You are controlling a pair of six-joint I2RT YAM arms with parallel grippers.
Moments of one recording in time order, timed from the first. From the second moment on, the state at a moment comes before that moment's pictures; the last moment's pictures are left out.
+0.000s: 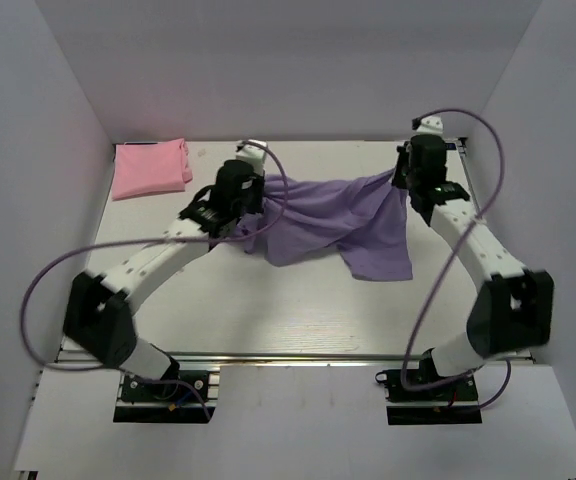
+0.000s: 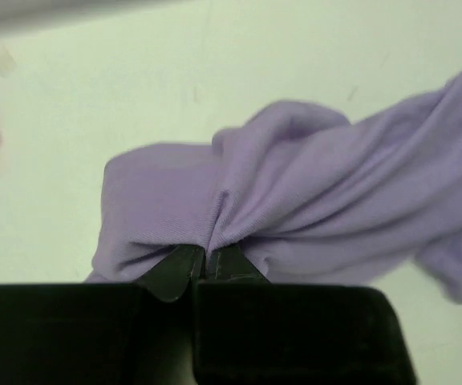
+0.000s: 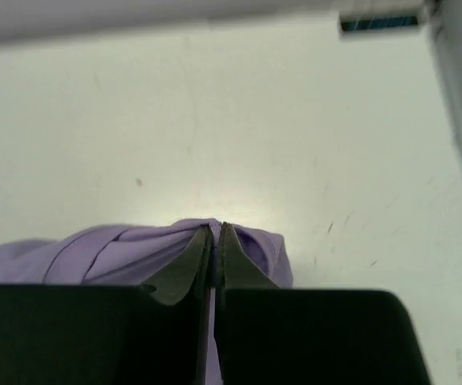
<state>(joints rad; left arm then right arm) -0.59 1.39 1.19 -0.15 -0.28 -0.13 0.23 1.41 1.24 -0.19 0.23 0.16</state>
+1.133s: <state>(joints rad) -0.34 1.73 1.29 -0.27 0.07 -0.14 0.17 1.77 1.32 -0.32 -0.11 0.09</state>
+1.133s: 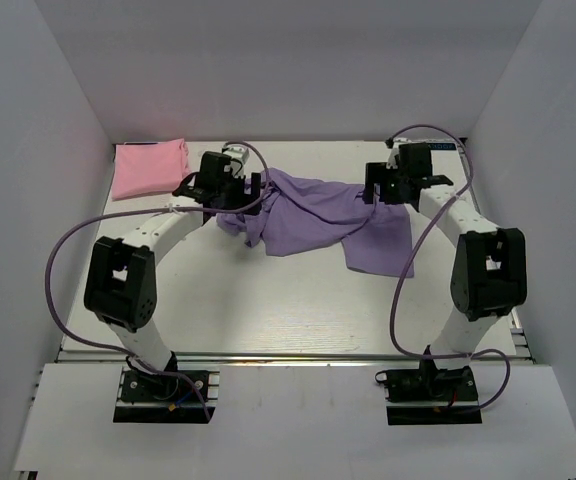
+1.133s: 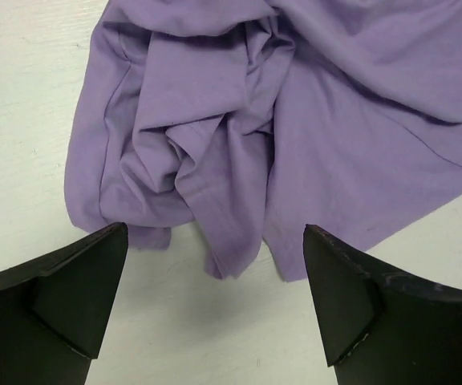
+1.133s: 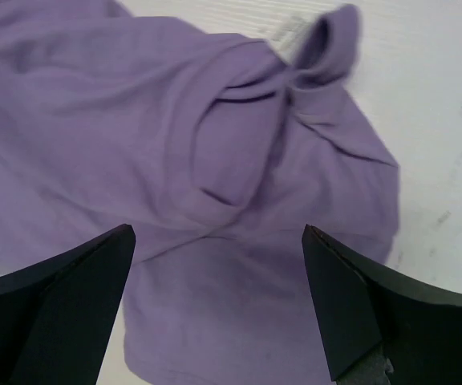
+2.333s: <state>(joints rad) -0.35 1.80 1.13 -0.23 0.14 -0.19 0.27 1.96 1.40 -0.33 -0.06 0.05</state>
